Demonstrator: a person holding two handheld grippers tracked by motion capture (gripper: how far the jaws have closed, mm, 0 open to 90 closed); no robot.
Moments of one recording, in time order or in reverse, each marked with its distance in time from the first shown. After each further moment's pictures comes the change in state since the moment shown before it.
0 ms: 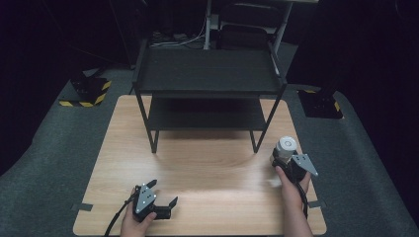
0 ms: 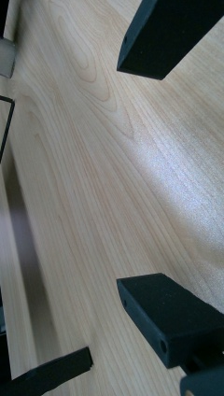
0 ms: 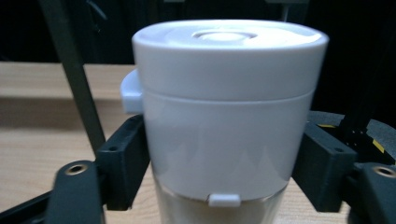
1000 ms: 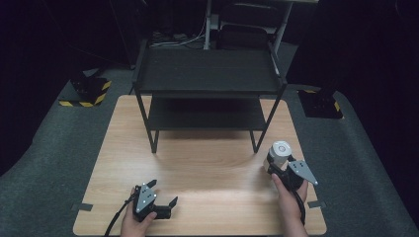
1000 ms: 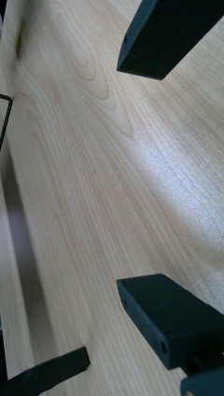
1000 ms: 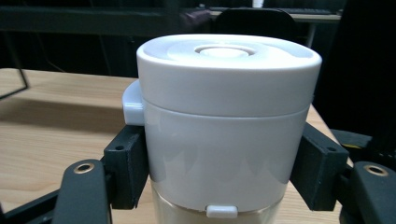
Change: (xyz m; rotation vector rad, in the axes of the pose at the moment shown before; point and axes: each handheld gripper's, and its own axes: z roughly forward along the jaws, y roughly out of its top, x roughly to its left) left arm 0.000 0.002 0.001 0.009 0.002 -0.011; right arm 0.022 0.020 -0.044 -0.035 0.110 -0.040
